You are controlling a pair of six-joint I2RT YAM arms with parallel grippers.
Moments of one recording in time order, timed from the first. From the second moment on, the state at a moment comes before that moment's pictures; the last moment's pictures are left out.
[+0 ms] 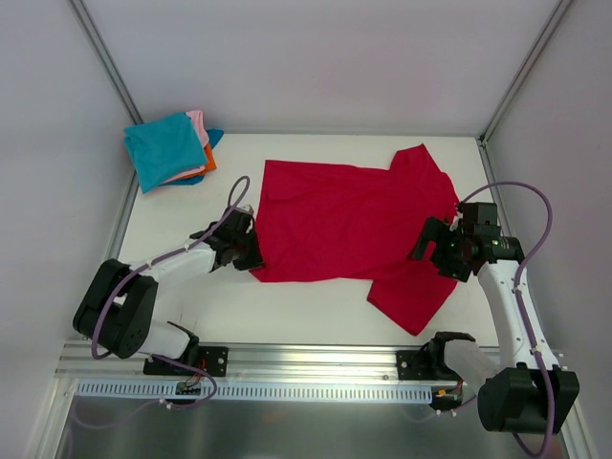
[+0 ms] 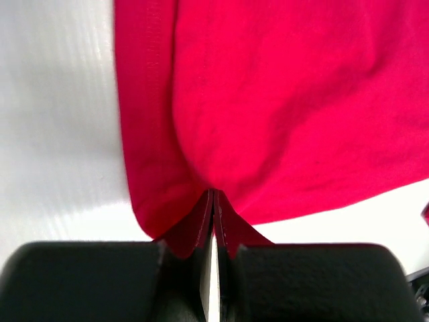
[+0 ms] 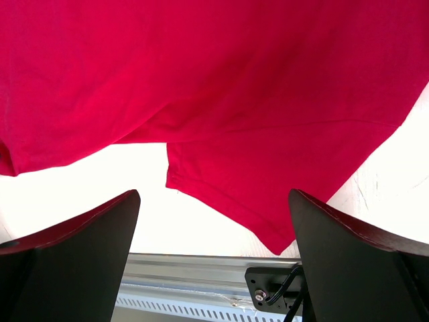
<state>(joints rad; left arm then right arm) -0.46 1.42 0.67 -0.26 0.11 -0.64 -0.03 0.99 0.87 -0.95 -0.20 0.37</state>
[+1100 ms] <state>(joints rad) -0.44 1.29 0.89 -0.37 -0.30 -0.61 -0.02 0.99 0.87 -0.94 -0.20 0.37</state>
